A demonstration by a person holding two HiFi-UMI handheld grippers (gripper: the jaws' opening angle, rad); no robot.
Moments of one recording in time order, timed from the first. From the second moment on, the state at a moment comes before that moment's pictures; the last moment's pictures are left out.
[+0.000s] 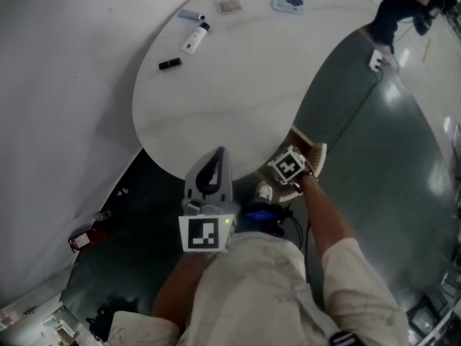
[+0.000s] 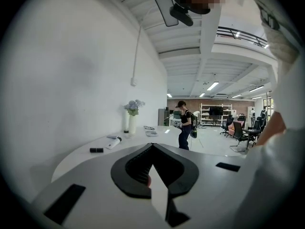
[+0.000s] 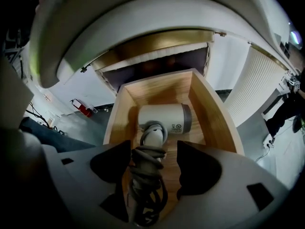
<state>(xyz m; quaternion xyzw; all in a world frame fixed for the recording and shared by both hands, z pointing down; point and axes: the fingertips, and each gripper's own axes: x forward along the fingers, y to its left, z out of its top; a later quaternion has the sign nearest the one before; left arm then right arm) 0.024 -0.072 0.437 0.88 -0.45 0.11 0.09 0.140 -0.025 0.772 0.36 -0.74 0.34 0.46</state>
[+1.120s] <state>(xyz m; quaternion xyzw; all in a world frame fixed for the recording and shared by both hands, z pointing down) 0.039 -0.083 0.424 0.91 -0.41 0.07 0.07 0.182 -0.023 0.567 0.53 -0.76 0.25 0.28</state>
